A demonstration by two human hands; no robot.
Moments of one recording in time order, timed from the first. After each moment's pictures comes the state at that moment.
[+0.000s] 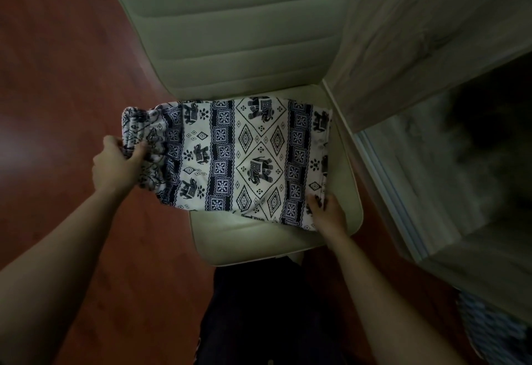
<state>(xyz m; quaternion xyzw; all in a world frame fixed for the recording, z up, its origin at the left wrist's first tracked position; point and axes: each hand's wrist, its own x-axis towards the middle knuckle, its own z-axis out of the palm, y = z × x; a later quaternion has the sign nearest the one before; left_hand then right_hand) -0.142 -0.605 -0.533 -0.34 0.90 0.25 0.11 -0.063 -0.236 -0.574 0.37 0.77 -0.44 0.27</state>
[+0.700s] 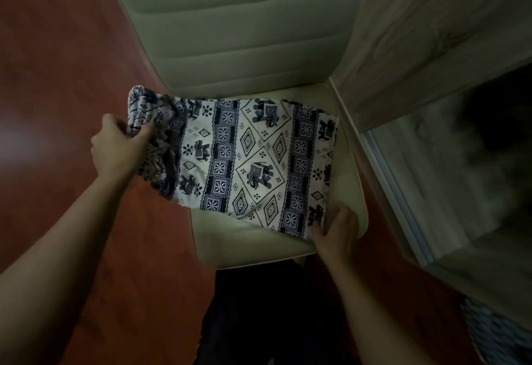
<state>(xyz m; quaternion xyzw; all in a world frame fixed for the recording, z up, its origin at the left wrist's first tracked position) -0.173 -0.583 -0.504 -0.35 0.89 0.28 0.08 -0.029 -0.233 -0.581 0.29 0.89 -0.27 0.22</state>
